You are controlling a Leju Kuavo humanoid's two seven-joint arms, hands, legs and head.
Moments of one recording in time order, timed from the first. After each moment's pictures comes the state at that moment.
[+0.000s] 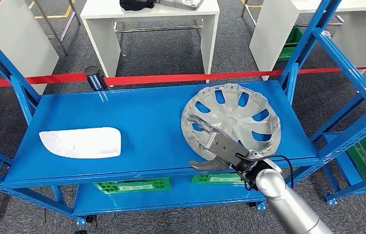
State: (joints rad) left arm -0.16 -0.03 1.51 -0.03 -1.45 0.12 -0.22; right arm -0.35 -0.25 0.63 -1.52 0.17 0.13 0.05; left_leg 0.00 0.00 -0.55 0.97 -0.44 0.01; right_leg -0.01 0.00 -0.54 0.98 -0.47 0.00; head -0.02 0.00
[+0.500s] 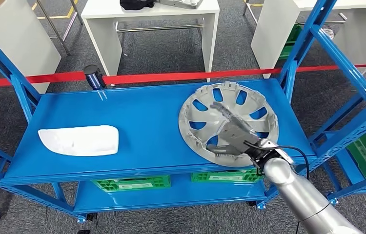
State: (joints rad) left arm -0.16 -0.04 1.51 -0.03 -1.47 0.11 -0.22; right arm -0.45 -0.32 0.66 -1.38 0.22 -0.05 0.00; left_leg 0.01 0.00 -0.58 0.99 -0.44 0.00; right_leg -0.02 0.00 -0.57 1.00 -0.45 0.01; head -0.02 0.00
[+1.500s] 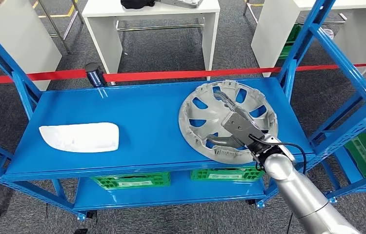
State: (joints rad) left arm -0.16 -0.03 1.51 -0.03 -1.45 0.11 -0.22; right arm -0.46 -0.29 0.62 -1.39 0.22 -0.06 -0.01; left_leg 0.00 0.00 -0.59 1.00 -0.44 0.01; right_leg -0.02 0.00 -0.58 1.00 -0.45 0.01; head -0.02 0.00
